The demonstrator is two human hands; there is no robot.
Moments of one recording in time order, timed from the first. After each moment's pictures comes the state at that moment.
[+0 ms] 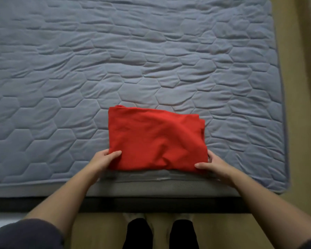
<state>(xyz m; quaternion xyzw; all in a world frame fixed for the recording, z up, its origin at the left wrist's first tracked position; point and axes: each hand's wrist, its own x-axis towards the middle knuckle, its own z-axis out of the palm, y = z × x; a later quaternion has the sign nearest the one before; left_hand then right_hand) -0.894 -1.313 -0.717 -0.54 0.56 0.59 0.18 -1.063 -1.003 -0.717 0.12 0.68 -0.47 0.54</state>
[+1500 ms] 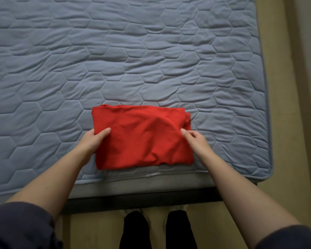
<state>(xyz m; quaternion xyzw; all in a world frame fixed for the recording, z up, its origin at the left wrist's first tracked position) -0.953 -1.327 -0.707 -0.54 0.59 0.58 0.14 -1.083 -1.042 -0.715 0.15 0.79 -0.44 0.39</state>
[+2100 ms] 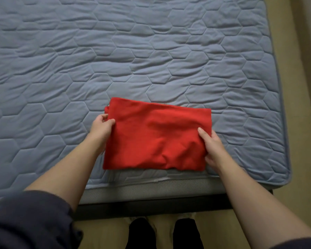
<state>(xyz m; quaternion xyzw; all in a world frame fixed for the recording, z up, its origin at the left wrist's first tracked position) -0.997 -1.324 -0.709 -0.54 0.59 0.60 0.04 -1.082 -1.045 -0.726 0.28 0.61 -0.67 0.32</state>
